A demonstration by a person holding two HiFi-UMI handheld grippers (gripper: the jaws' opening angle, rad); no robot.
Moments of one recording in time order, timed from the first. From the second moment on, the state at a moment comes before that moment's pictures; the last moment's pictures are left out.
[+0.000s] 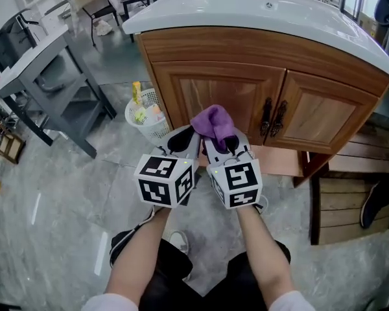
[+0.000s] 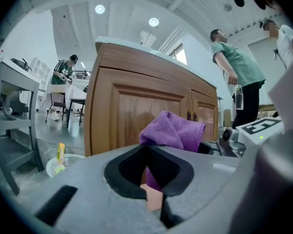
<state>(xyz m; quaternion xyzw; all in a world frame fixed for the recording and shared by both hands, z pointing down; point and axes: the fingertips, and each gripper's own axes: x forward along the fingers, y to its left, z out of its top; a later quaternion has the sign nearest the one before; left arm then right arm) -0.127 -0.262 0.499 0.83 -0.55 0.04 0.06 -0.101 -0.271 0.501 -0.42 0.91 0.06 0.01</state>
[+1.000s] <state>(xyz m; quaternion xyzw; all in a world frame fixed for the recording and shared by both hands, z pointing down) -0.217 -0.271 0.518 0.79 -0.61 0.06 0.05 -0.204 -0.294 0.551 -0.39 0.92 0.07 0.03</state>
